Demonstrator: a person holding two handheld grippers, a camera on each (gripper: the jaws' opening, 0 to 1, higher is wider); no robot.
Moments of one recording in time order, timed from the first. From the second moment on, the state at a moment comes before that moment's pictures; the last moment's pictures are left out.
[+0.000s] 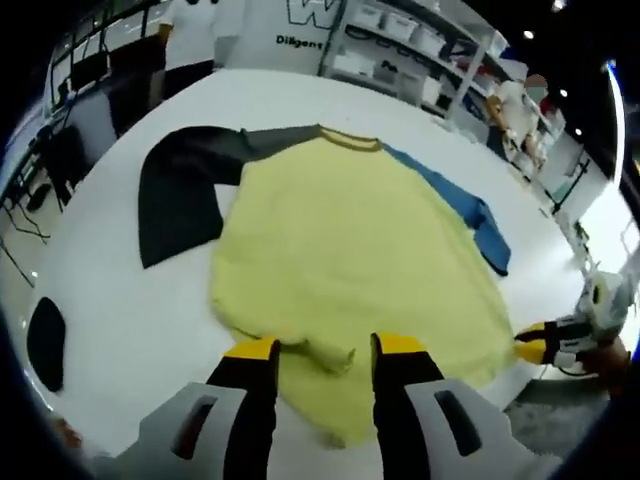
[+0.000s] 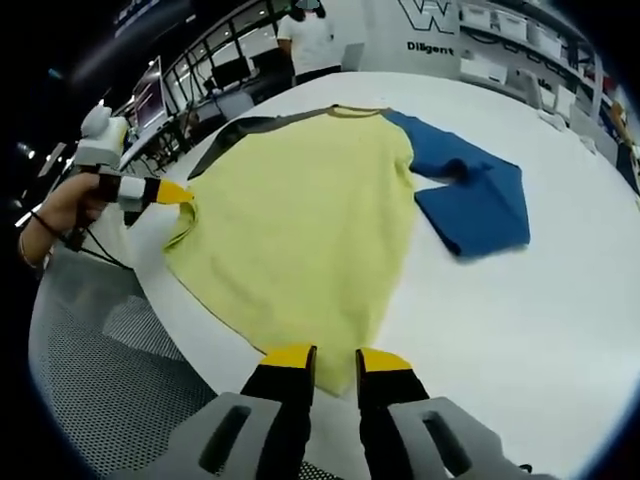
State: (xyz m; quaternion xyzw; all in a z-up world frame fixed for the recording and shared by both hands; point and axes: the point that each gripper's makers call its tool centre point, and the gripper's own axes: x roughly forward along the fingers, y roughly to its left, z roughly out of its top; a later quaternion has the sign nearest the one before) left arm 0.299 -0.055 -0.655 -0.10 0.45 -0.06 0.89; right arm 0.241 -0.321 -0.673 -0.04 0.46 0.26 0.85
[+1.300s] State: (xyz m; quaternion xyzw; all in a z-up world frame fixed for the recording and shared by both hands) left arm 0.246 0.005 -0.651 -0.10 0.50 -0.06 0.86; right arm 0.238 -0.322 -0.674 -0.04 0.47 0.26 0.84
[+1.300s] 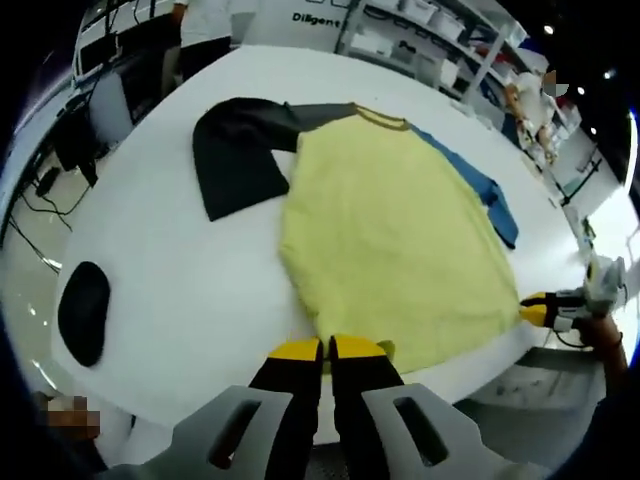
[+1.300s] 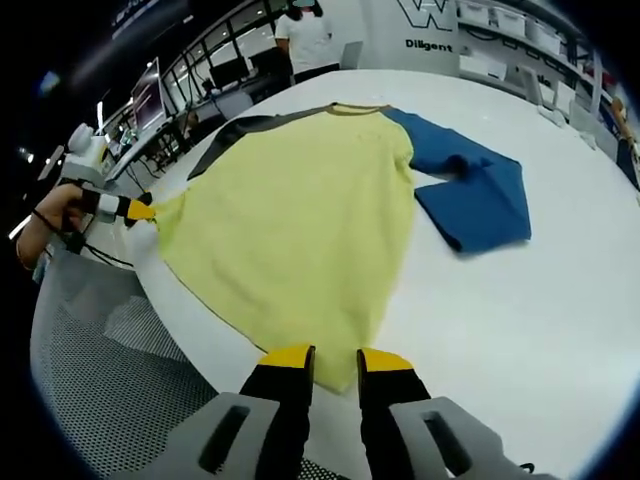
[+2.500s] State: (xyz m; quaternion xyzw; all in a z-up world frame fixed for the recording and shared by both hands) left arm 0.232 0.027 -0.680 -0.04 0.53 -0.11 0.84; right arm 0.229 -0.338 -0.682 -0.01 0.53 0.18 0.83
